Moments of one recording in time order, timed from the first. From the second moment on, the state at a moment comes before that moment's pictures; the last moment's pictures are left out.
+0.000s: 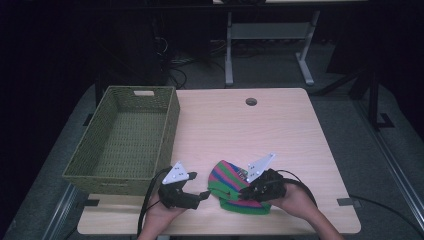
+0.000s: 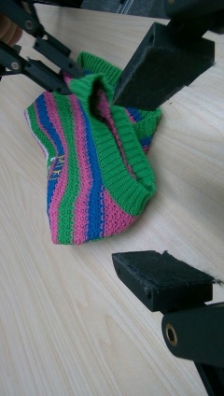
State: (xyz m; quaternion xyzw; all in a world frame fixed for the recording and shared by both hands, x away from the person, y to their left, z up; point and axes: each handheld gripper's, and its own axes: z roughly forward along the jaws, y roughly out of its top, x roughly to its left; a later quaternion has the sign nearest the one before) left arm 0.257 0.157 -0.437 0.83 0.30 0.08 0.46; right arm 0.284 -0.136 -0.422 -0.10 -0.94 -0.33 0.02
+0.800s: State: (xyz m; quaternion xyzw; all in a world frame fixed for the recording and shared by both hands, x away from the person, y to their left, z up) left arm 0.256 0.143 -0.437 0.85 0.26 0.07 0.46; right arm 0.293 -0.183 -0.398 -0.14 -0.90 -0.41 0.02
